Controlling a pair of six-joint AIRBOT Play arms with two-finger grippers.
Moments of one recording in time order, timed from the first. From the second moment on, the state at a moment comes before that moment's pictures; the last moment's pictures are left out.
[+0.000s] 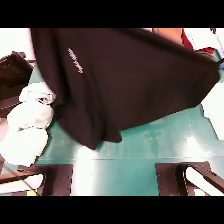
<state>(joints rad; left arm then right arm) -0.12 -1.38 2.03 1.33 -0.96 -1.42 -0.31 -1.04 1.56 -1.13 1.59 1.52</state>
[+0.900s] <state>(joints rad) -0.01 -1.45 1.61 1.29 -1.24 -1.55 -0.28 -1.21 1.30 -1.12 1.32 1.46</state>
